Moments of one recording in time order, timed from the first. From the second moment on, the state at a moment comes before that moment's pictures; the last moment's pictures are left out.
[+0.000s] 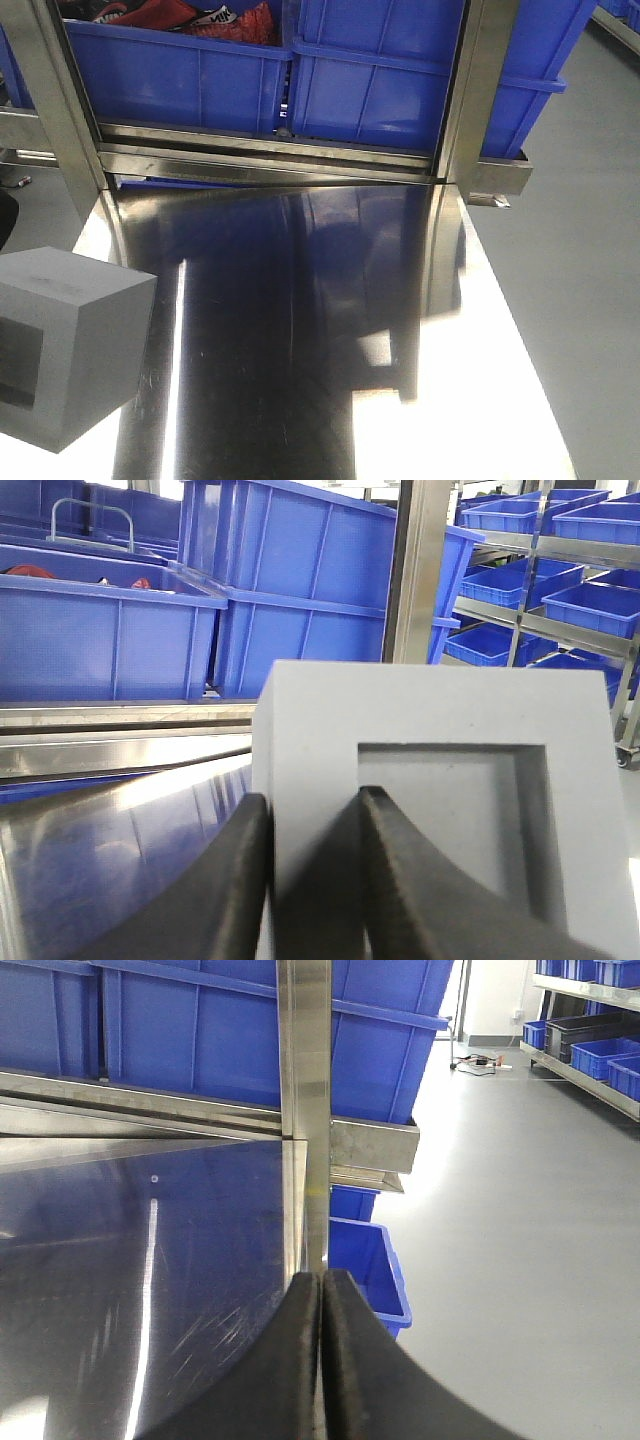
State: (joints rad) left arm -0.43 0.31 -0.34 -0.15 0.17 0.03; right arm 0.02 -0.01 0.03 -0.06 0.17 0.04
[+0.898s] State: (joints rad) left arm -0.43 0.31 -0.34 -0.15 0.17 0.03; right arm 0.02 -0.01 0.03 -0.06 0.17 0.04
